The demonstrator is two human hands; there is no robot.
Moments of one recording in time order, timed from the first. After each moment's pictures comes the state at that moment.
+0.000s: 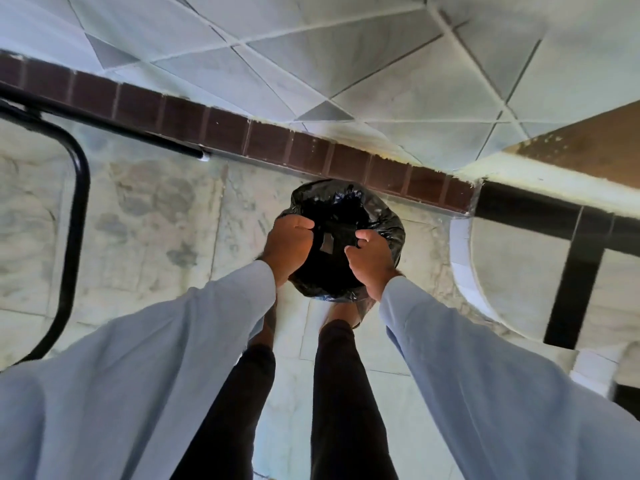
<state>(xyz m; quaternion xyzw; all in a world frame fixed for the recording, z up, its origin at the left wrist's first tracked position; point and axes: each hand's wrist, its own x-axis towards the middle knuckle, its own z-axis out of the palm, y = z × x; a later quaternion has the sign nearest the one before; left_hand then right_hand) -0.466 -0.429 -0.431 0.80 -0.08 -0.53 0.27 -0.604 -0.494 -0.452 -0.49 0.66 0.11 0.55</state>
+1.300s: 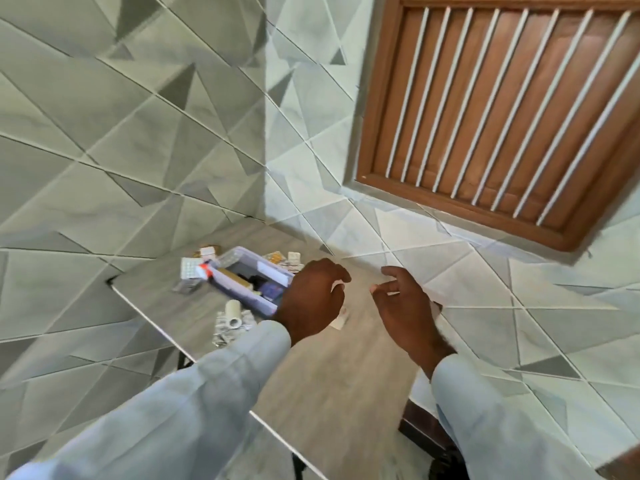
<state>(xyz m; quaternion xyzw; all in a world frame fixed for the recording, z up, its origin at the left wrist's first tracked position) -0.258 0.096 0.191 0.81 -0.42 0.07 0.40 -0.362 -0.039 0.196 -0.83 0.25 -0.28 0.40</state>
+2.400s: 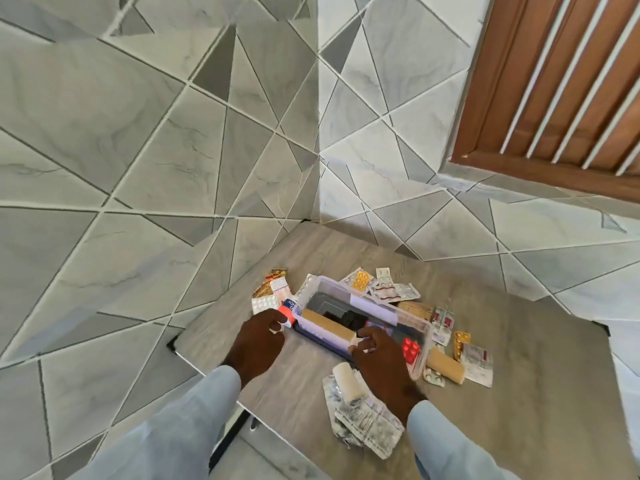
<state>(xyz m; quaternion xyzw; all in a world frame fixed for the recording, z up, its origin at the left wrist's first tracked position) 0.120 0.274 0.068 0.90 -0.21 -0.12 0.37 -0.027 0.099 0.047 -0.79 0.33 -0.11 0.50</state>
